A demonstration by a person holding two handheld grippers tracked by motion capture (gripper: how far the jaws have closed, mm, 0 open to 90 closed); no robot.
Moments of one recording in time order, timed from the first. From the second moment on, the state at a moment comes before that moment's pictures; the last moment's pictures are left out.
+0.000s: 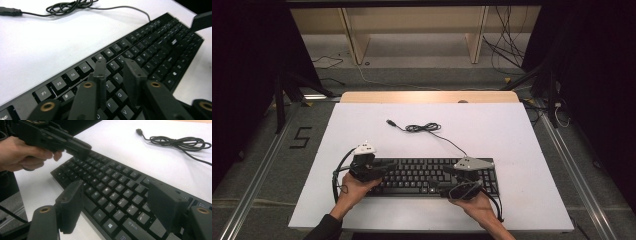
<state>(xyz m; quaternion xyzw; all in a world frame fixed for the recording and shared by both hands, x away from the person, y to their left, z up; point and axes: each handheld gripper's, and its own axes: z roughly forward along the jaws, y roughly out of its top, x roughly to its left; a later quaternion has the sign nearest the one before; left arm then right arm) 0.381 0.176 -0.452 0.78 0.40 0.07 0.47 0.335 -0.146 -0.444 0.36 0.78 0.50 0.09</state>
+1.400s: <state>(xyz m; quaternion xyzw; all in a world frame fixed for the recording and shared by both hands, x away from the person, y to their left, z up) 0.331 0.216 -0.454 0.73 0.41 0.09 0.54 0.355 -0.112 -0.465 0.34 0.84 0.42 0.07</state>
